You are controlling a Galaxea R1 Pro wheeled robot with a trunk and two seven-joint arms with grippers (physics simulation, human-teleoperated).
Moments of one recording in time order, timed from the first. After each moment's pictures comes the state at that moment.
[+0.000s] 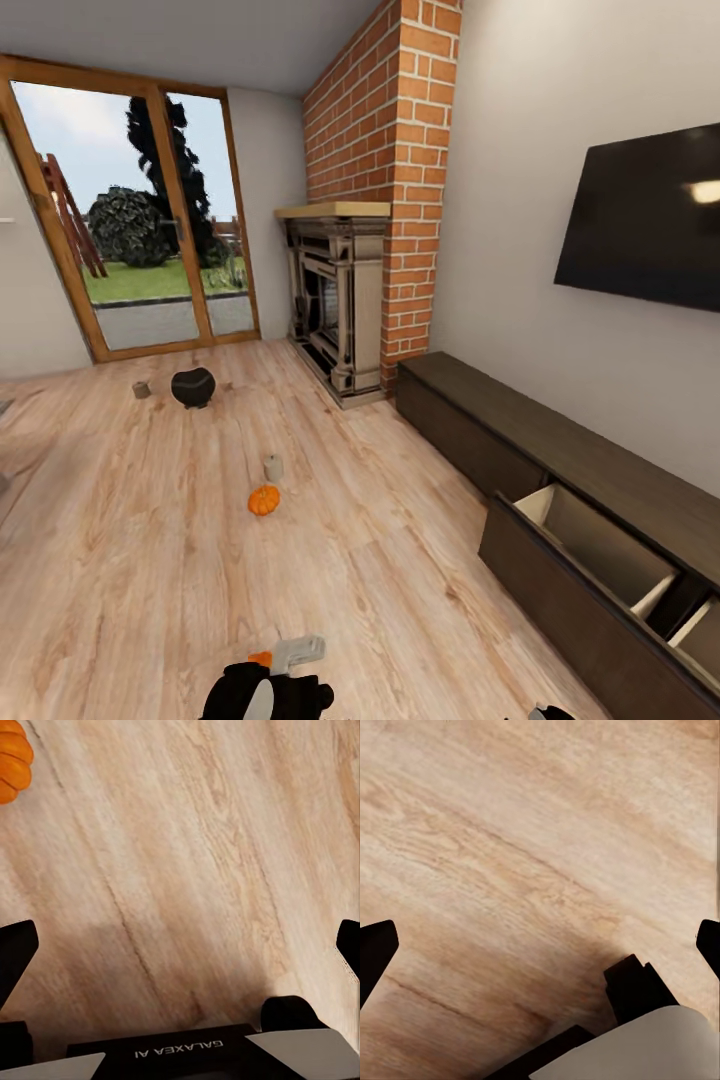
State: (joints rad) left arm -0.16 -0.15 -0.14 -1.08 0.34 0.82 0.18; right arm -0.36 -0.05 0.04 -0.39 -0.72 0.38 -0.34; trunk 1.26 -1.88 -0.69
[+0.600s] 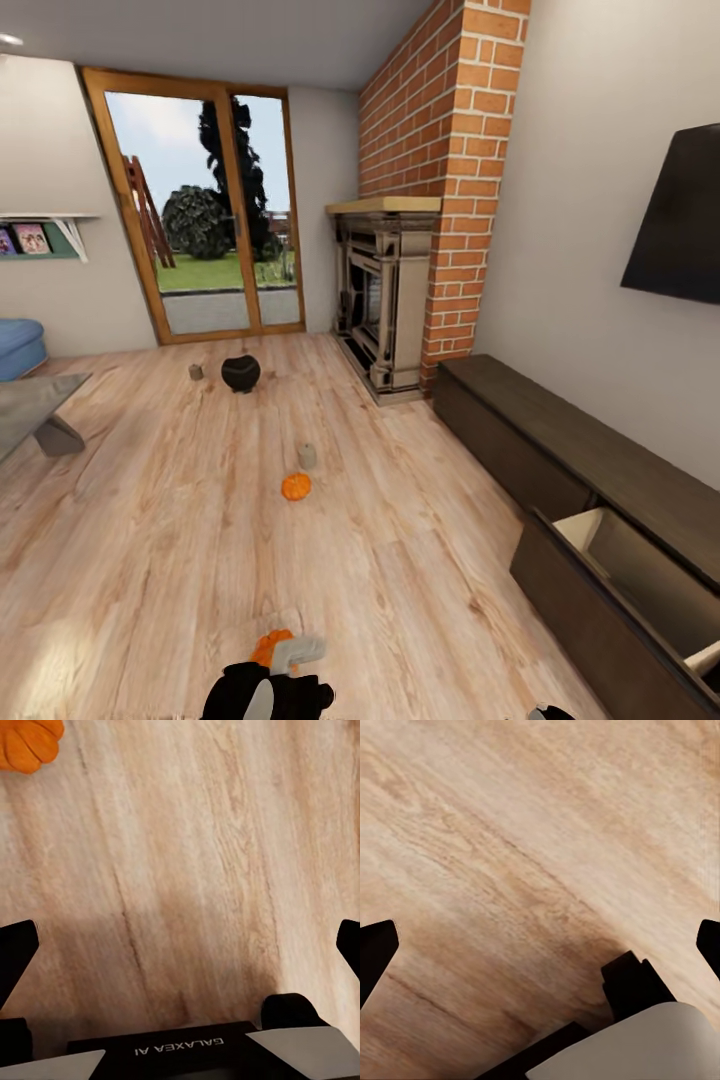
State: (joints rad) left arm -0.16 -0.15 -0.14 -1.08 0.34 0.81 0.18; right arm -0.36 -0.05 0.04 -0.39 -0.72 0.38 -0.34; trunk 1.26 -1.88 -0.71
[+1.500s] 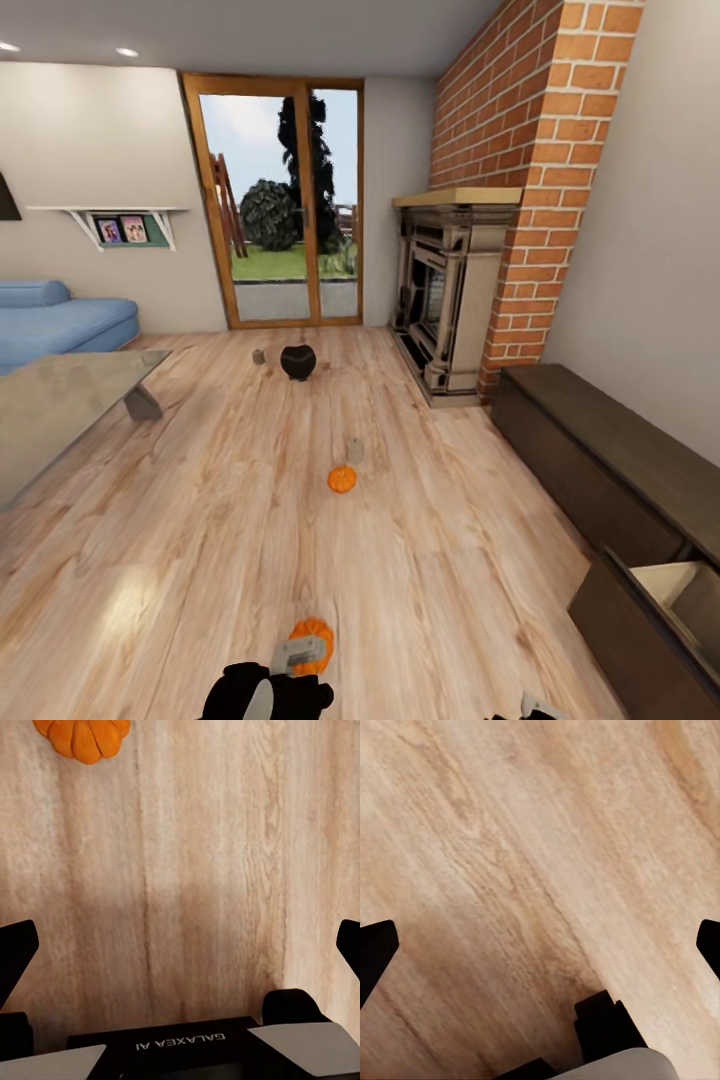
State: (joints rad) left arm -0.16 -0.15 -0.14 -1.08 0.34 0.81 0.18; right arm -0.36 -0.06 0.25 -0.39 -0.72 0.28 -0.34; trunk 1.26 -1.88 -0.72
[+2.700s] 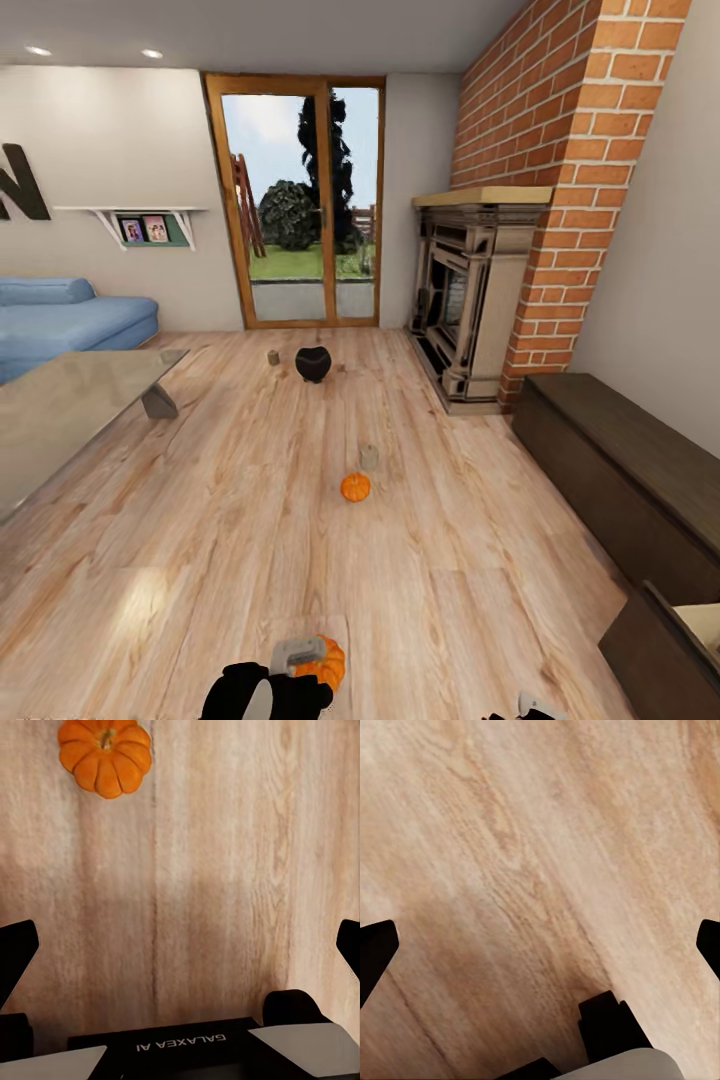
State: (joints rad) left arm -0.16 -0.14 -0.14 -1.08 0.34 0.81 0.18; right arm -0.36 -0.05 0.25 -0.39 -0.72 0.28 -0.34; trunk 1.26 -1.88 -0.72
